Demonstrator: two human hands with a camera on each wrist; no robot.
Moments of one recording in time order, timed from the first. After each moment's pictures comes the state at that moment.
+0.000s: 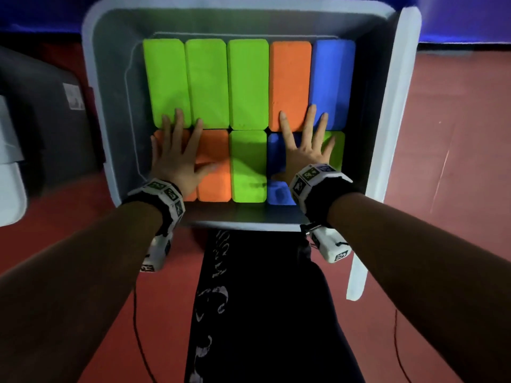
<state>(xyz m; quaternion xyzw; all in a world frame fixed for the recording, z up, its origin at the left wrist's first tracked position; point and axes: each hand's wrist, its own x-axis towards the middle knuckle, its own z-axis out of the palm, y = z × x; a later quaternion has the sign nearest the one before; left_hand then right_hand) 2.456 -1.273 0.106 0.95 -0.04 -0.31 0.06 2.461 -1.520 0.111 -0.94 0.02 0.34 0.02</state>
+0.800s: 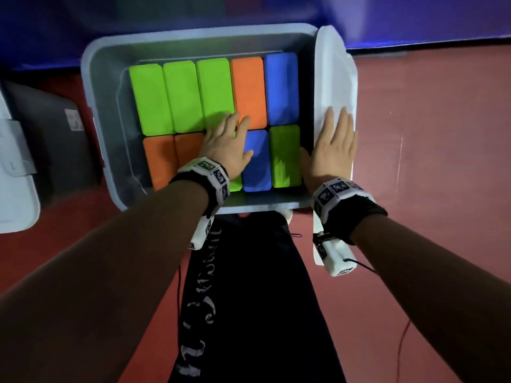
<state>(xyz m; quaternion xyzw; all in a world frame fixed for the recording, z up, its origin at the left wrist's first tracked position) 2.480 -1.417 0.194 0.93 -0.15 -0.33 0.08 2.432 -1.607 0.208 -0.96 0.19 0.15 0.11</state>
